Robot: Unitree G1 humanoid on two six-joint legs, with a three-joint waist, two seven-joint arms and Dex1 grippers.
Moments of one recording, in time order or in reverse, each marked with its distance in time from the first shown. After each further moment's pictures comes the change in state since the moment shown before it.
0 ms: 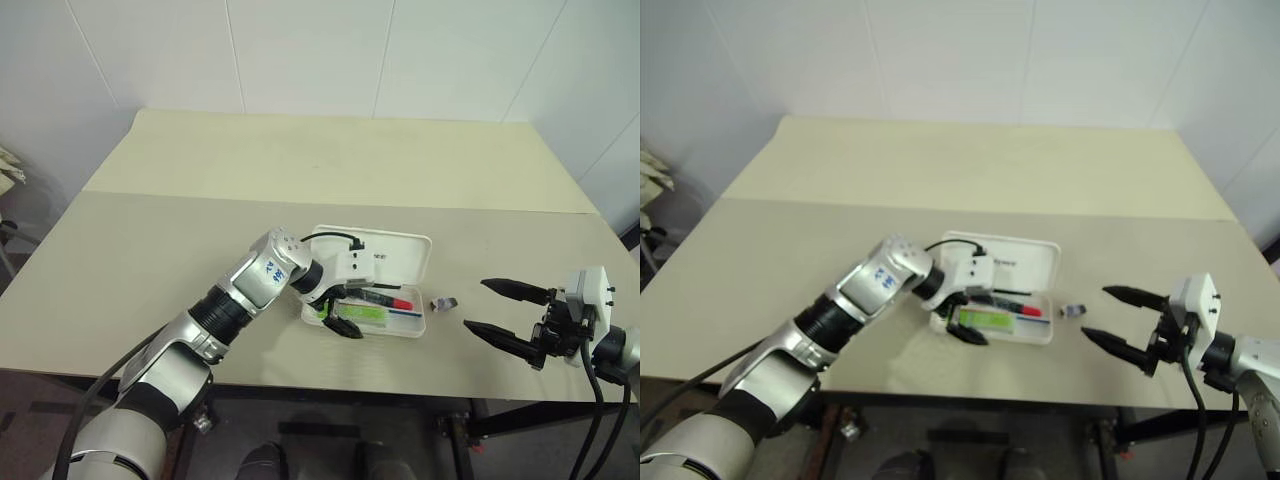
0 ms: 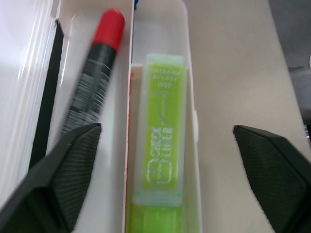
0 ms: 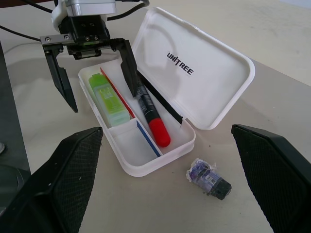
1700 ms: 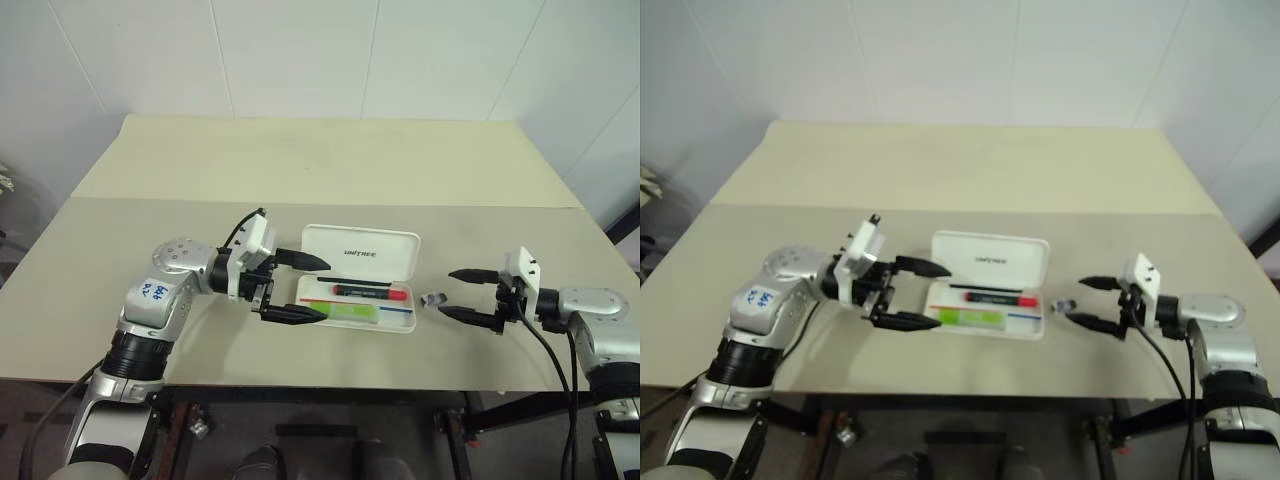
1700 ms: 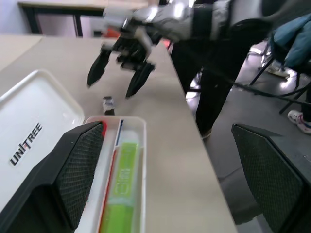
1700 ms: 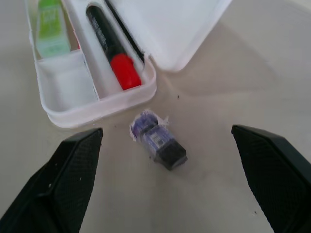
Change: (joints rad) left arm 0.368 0.188 0.540 -0.245 -0.464 -0.220 -0.175; right arm -0.619 0.058 0.358 0.891 -0.399 -0.361 0.260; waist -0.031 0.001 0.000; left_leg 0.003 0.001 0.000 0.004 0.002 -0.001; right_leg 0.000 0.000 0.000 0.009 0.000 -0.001
